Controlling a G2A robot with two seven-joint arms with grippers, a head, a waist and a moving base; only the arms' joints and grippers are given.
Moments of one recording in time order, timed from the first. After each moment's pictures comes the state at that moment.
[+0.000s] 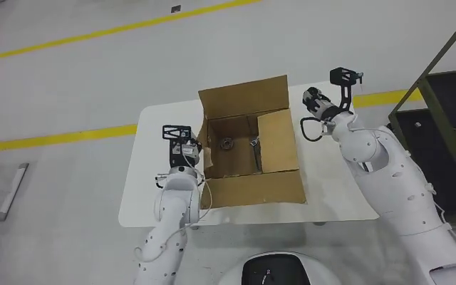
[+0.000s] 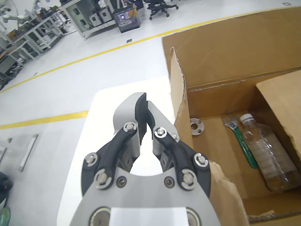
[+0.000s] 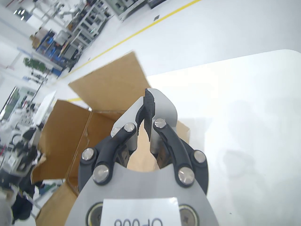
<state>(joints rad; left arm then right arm) 1.11 -1.34 -1.24 -1.72 1.58 0.19 -0.42 -0.80 -1.25 1.26 -1.36 -0.58 0.17 0.35</state>
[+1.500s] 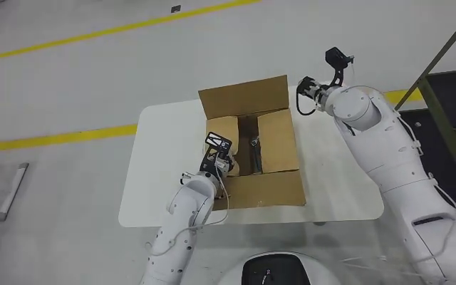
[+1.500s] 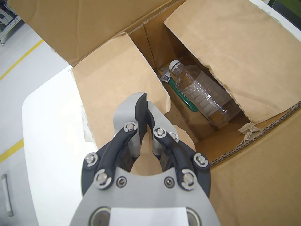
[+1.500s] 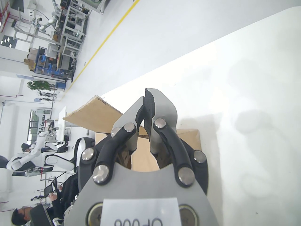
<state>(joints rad) 1.08 -1.35 -1.16 -1.65 1.50 -0.15 -0.58 -0.47 -1.33 1.18 -0.93 -0.32 0.19 0.49</state>
